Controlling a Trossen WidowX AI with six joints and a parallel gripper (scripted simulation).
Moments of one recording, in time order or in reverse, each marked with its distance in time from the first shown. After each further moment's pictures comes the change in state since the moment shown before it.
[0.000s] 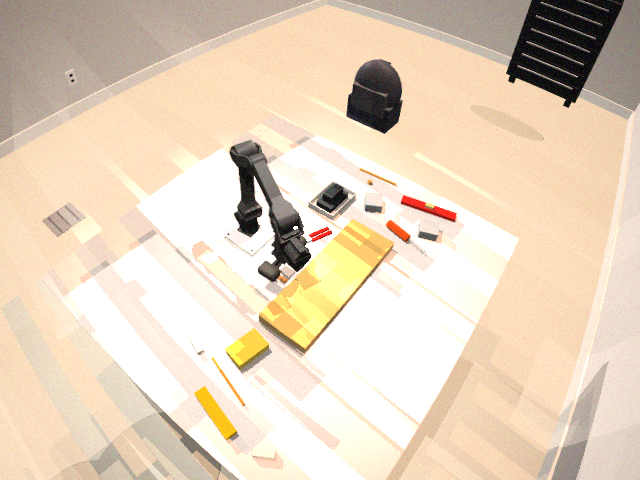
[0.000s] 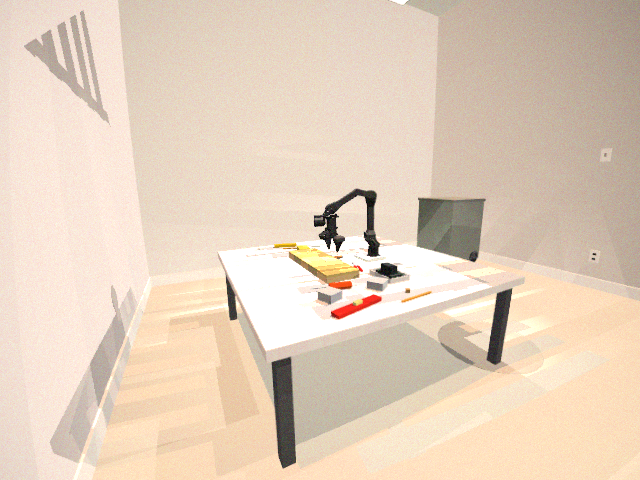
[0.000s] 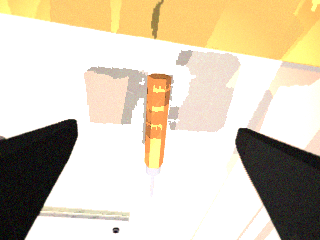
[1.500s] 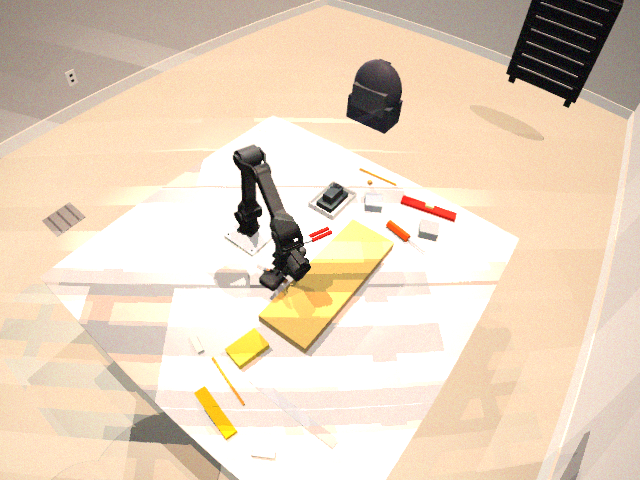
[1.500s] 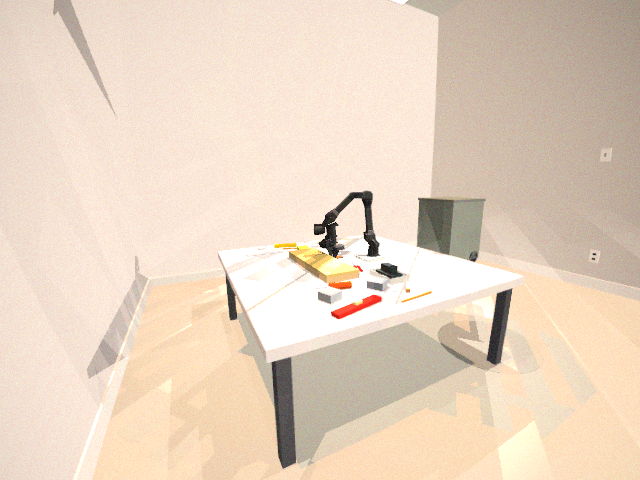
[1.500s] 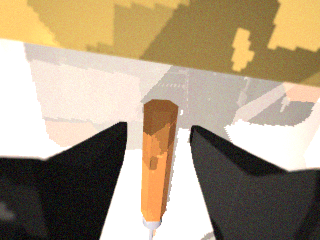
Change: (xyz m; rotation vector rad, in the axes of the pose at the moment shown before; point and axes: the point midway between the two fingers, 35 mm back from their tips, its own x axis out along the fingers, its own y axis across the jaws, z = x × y) arm 0.049 -0.001 0.004 0.000 0.003 0.001
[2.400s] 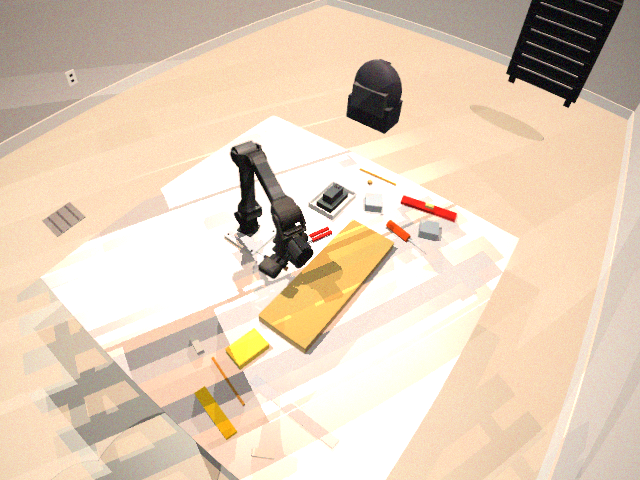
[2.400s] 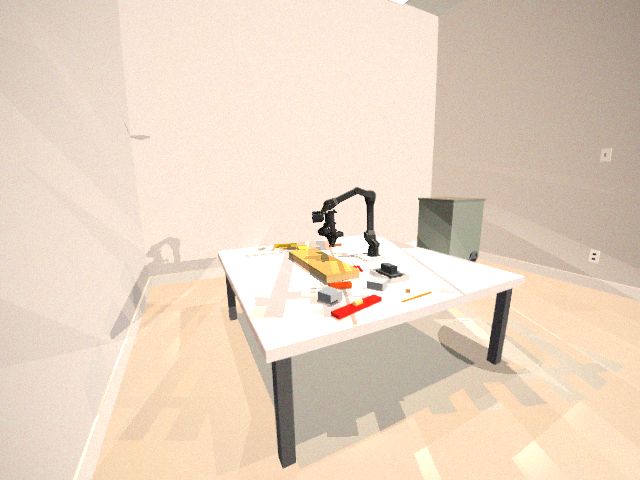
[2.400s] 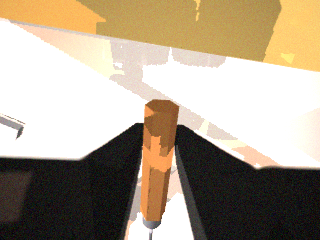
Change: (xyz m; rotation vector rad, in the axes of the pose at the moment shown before) arm -0.076 -0.002 0.000 -0.003 0.013 0.005
